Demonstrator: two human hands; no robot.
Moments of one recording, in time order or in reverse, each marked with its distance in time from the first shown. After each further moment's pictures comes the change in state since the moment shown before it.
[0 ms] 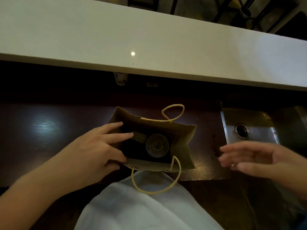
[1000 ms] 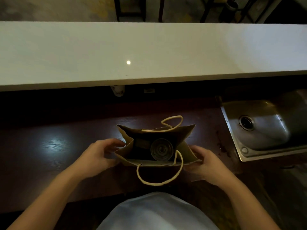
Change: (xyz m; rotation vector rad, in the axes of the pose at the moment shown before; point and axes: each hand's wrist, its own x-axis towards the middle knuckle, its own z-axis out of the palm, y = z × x) left_hand 0.014 -0.069 0.056 -0.737 -0.021 -0.418; right_hand 0.106 0.071 0.092 -0.034 0.313 -0.160
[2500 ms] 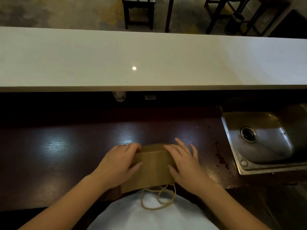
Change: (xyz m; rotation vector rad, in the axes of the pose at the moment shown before) left_hand 0.023 0.032 0.062 0.669 0.152 0.297; right_hand 0.036 0.005 0.029 -0.824 0.102 -0.386
